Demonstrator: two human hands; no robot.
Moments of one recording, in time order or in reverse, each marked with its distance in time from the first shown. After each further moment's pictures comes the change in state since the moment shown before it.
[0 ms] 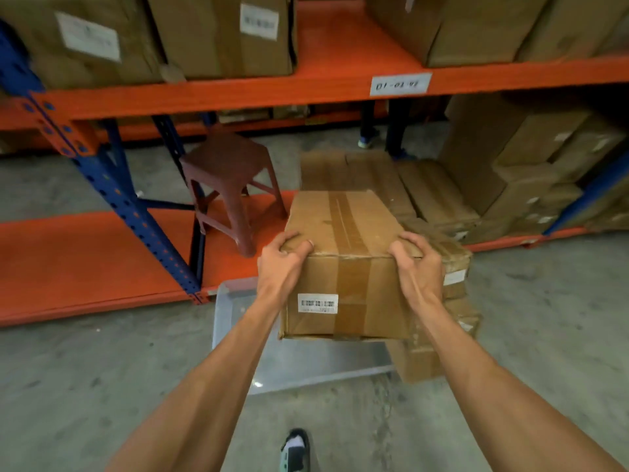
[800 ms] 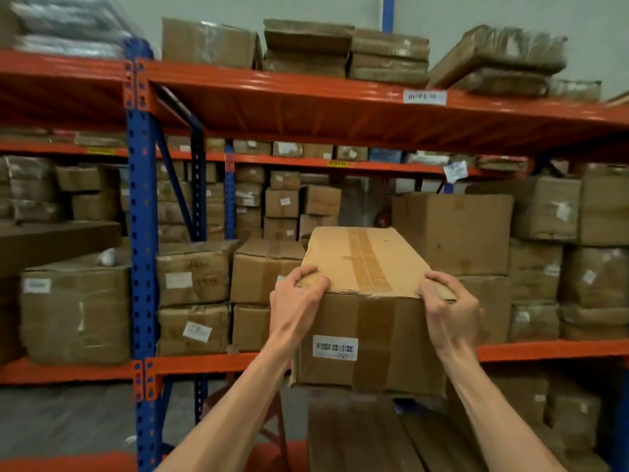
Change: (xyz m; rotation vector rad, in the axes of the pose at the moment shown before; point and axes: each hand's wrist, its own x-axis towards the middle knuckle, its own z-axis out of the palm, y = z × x) left_hand -0.119 0.404 -0.082 -0.129 0.171 0.750; right_hand -0.035 -0.364 -0.188 0.394 0.296 -0.712
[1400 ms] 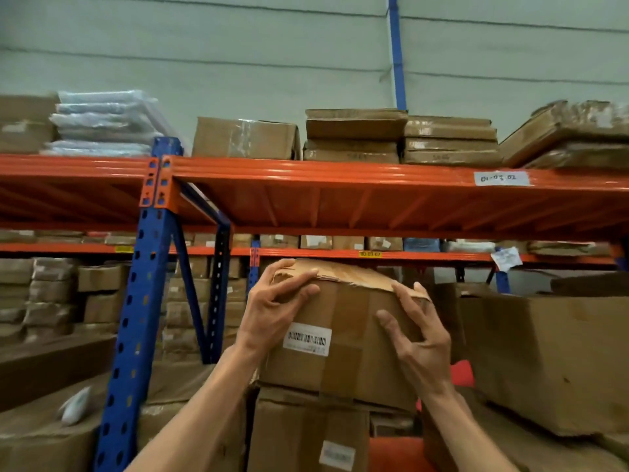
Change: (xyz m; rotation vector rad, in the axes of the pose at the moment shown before) left_hand 0.341 -0.021 -0.104 0.137 0.033 0.740; right_hand 0.180 0.006 0.312 0.239 -0.160 -0.609
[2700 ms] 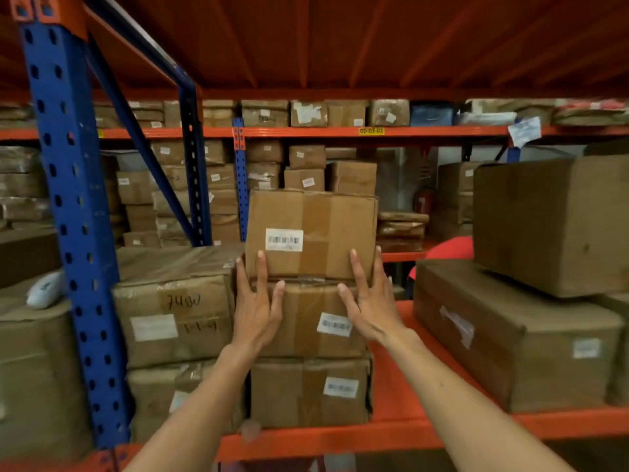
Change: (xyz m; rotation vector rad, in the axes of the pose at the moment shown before) left_hand -0.191 -0.198 0.070 0.497 -0.171 -0.498; right_hand -0.142 0.171 0.083 -0.507 -0.650 0.342
